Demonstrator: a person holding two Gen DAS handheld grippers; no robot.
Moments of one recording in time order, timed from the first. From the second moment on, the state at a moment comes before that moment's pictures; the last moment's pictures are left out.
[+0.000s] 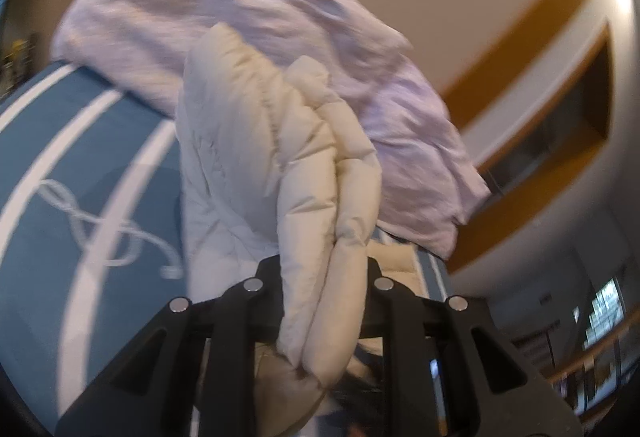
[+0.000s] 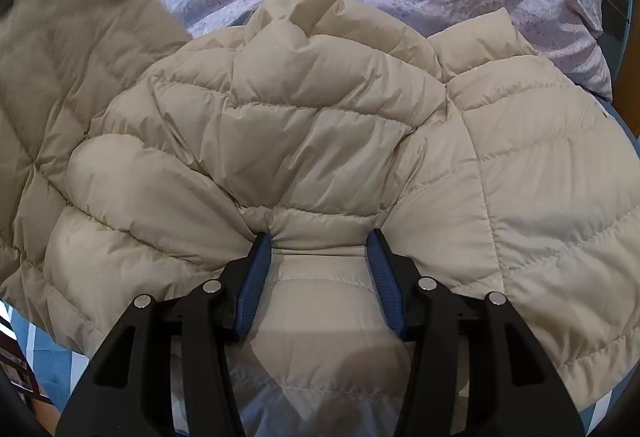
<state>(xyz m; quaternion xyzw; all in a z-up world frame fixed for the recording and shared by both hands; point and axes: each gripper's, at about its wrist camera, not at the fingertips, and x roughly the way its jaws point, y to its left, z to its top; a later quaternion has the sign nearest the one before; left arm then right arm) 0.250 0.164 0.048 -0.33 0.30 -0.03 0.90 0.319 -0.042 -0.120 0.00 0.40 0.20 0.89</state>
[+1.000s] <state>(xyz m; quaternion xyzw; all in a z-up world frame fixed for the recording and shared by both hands) 0.336 0.034 -0.007 -0.38 0.37 -0.16 0.83 0.336 -0.085 -0.119 0.09 0.40 0.22 0.89</state>
